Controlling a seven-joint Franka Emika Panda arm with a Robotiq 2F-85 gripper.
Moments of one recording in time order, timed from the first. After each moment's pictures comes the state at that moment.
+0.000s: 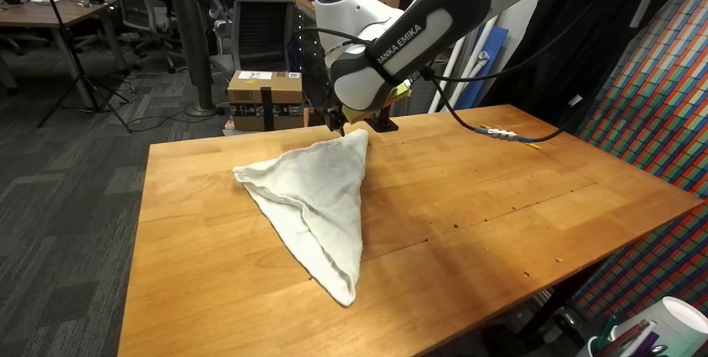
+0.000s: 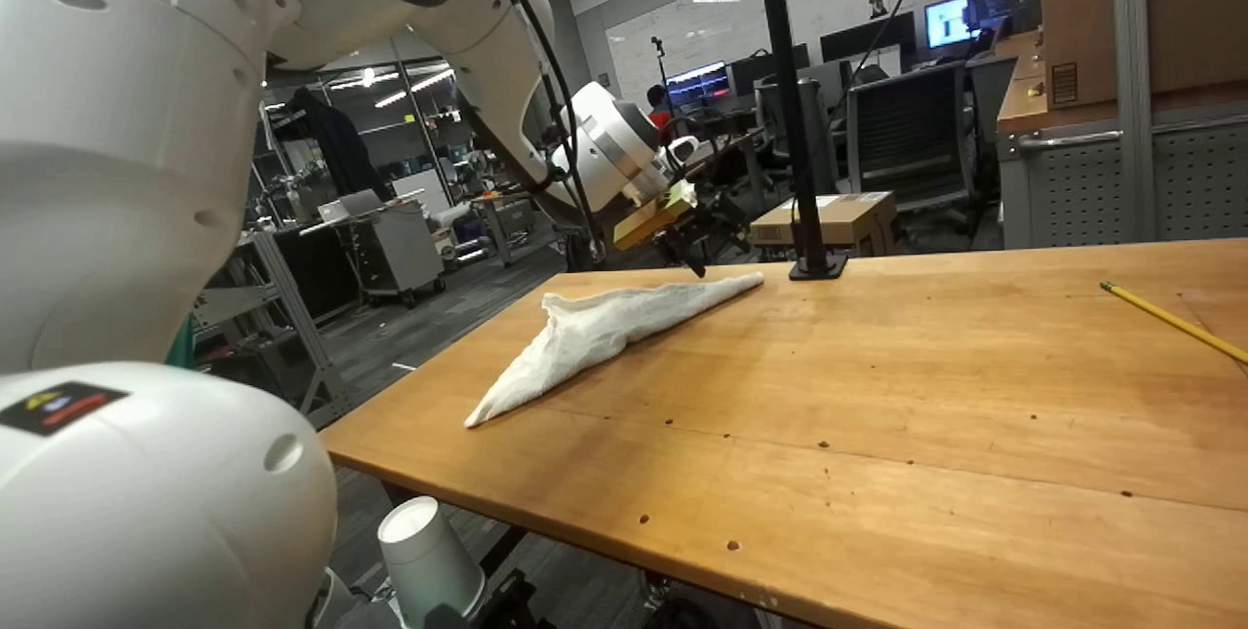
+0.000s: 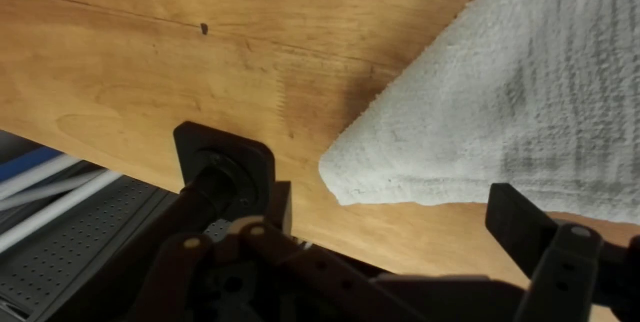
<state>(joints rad) 0.35 0.59 -0.09 -1.67 -0.62 2.44 0.50</state>
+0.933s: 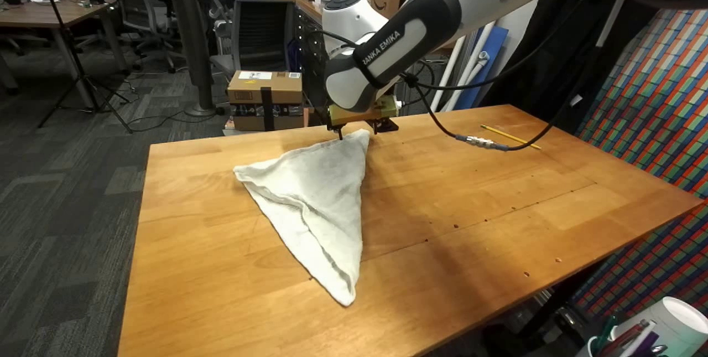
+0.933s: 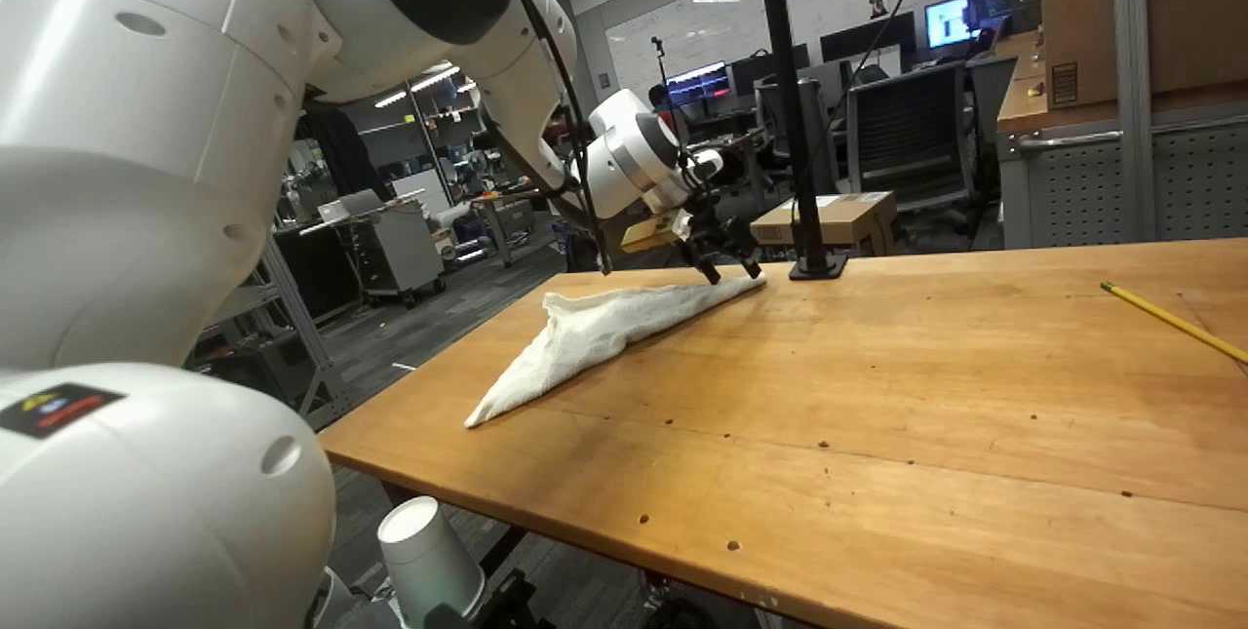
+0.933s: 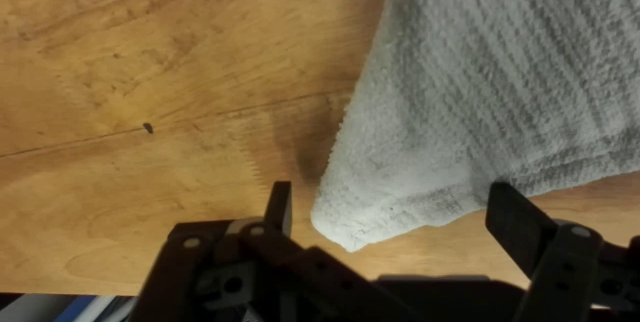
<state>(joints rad) 0.34 0.68 -0.11 -1.57 -0.44 2.40 0.74</state>
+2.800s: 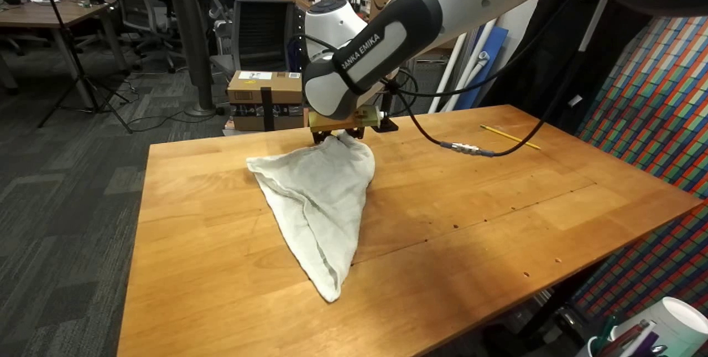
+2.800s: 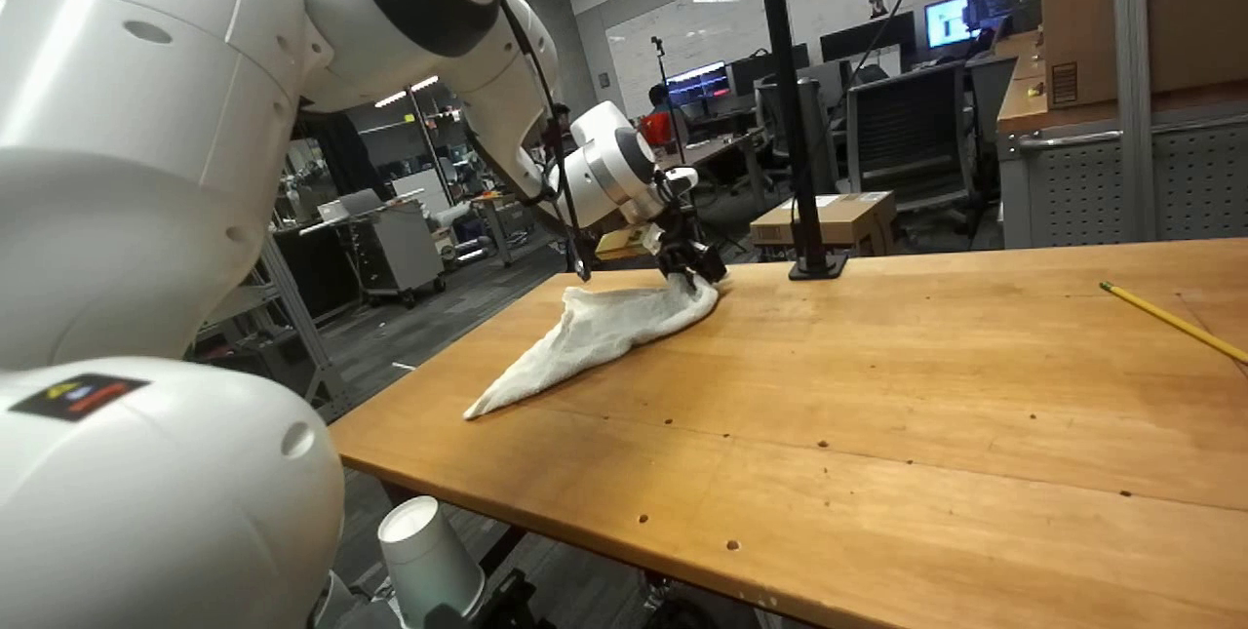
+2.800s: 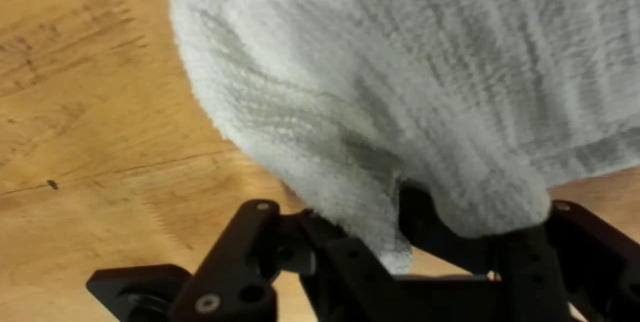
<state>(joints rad) 0.40 0.70 -0.11 -1.58 -0.36 2.42 0.76</state>
